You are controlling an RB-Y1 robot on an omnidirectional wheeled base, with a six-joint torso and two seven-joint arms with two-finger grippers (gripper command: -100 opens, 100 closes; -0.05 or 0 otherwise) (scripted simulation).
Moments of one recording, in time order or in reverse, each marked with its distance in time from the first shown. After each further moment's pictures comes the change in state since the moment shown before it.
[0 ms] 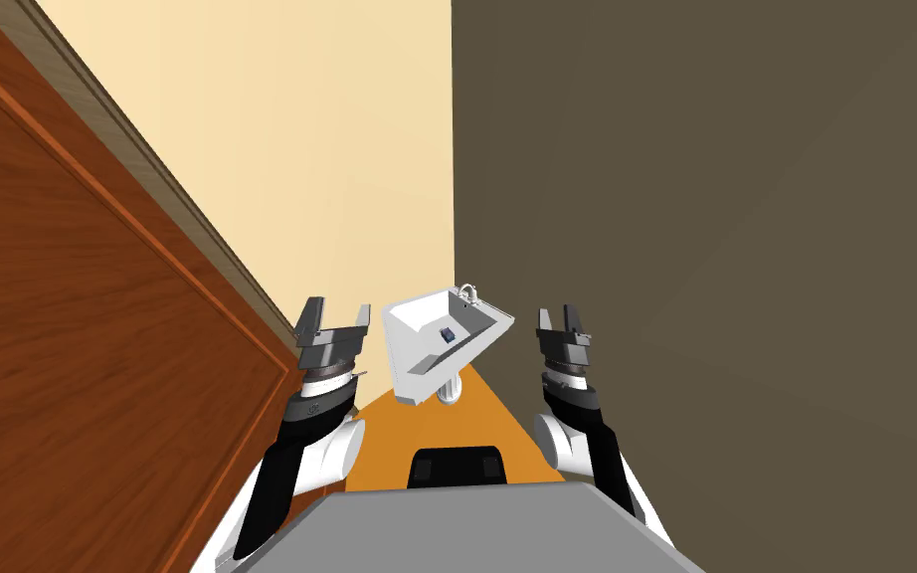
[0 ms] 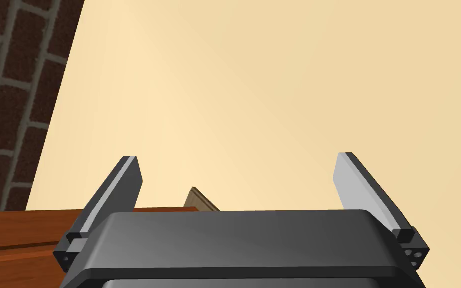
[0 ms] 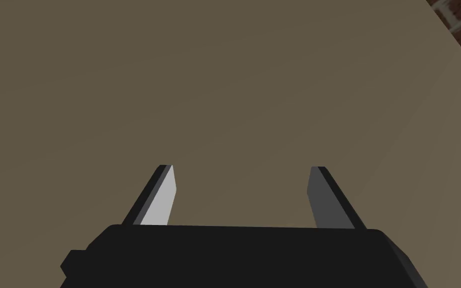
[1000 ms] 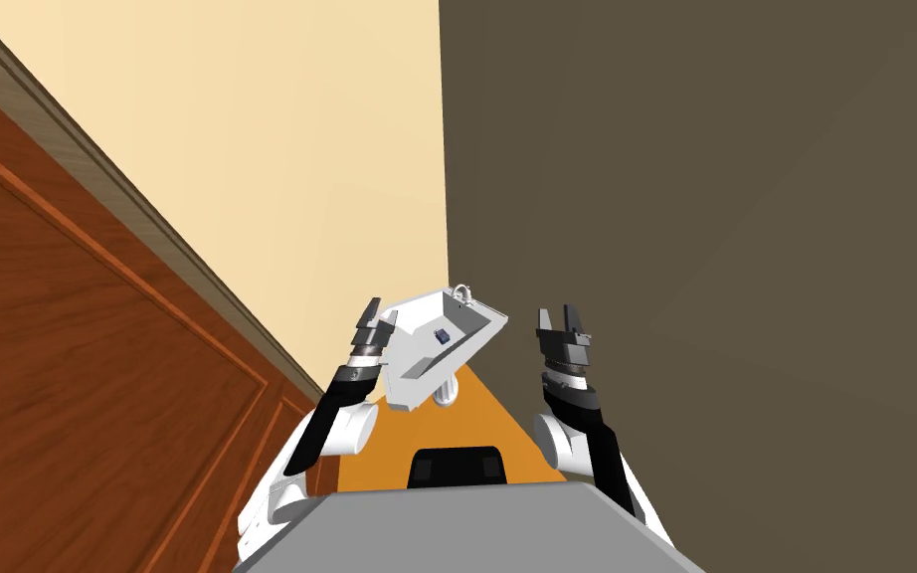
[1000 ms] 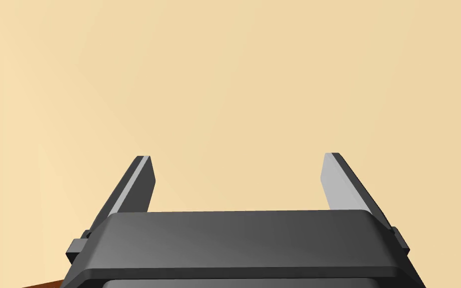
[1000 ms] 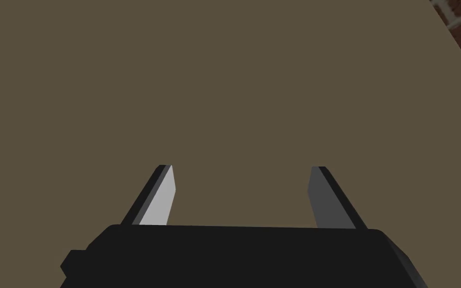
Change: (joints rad) left arm -0.139 0.134 -0.060 0.130 0.081 0.281 -0.021; right arm 0.000 0.000 0.000 0.000 0.000 0.000 0.000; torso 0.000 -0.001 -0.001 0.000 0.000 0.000
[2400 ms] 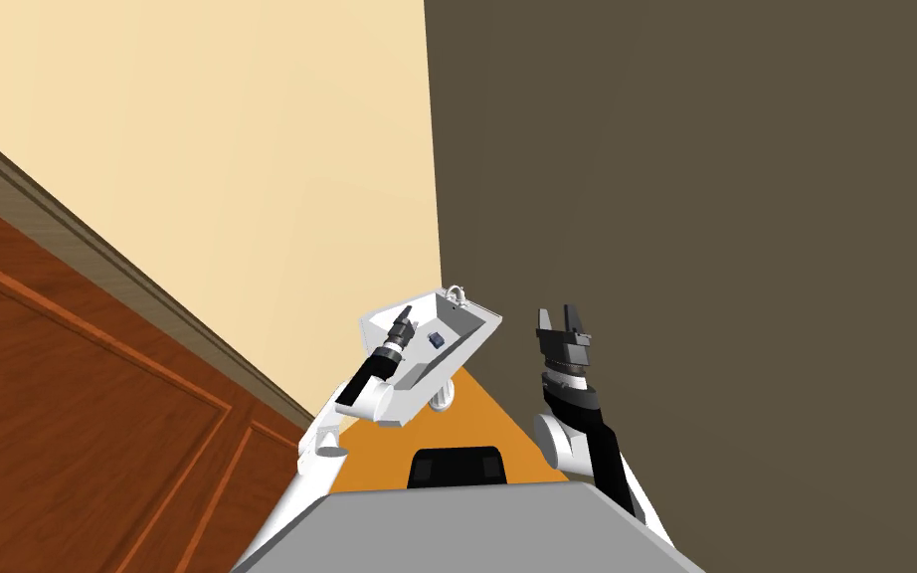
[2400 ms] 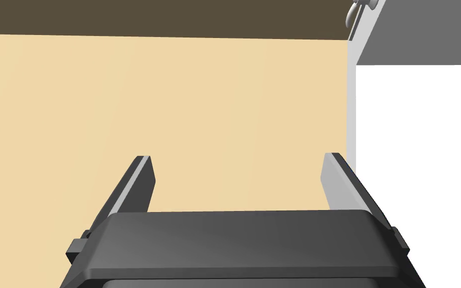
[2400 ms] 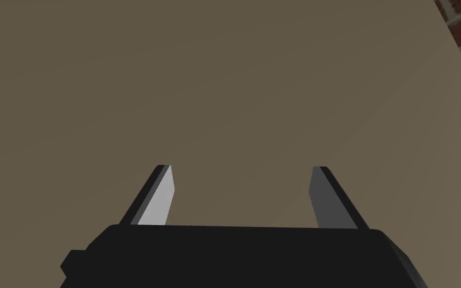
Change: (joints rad) left arm -0.197 0.098 -0.069 0.199 0.128 0.374 -0.036; right arm 0.000 0.000 0.000 0.000 0.000 0.000 0.000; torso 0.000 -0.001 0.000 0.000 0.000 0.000
